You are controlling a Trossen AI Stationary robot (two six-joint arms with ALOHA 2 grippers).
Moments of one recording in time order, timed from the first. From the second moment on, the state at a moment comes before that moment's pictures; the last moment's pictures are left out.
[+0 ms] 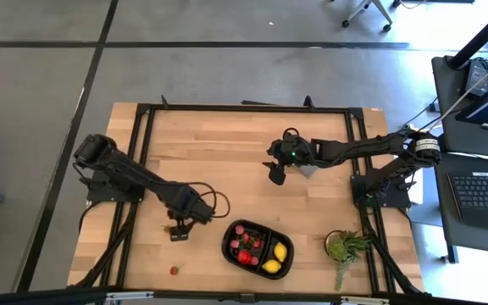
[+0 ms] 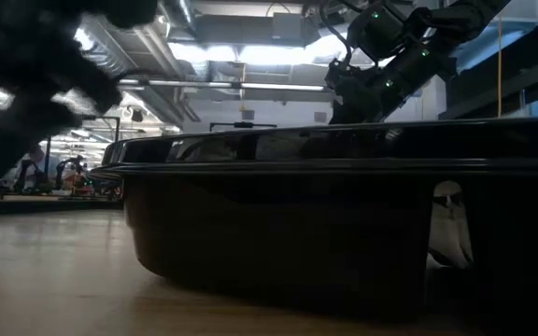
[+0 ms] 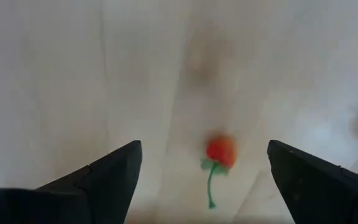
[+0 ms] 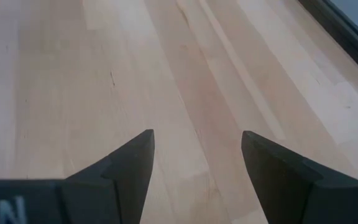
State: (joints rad) left arm -0.38 1.63 1.04 -1.07 0.19 -0.56; right arm -0.17 1.49 0.78 0.03 0.13 0.09
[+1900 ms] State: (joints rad) left arm -0.61 1.74 0.94 -0.95 0.14 -0.62; right arm -0.17 1.49 0.78 0.09 0.13 0.12
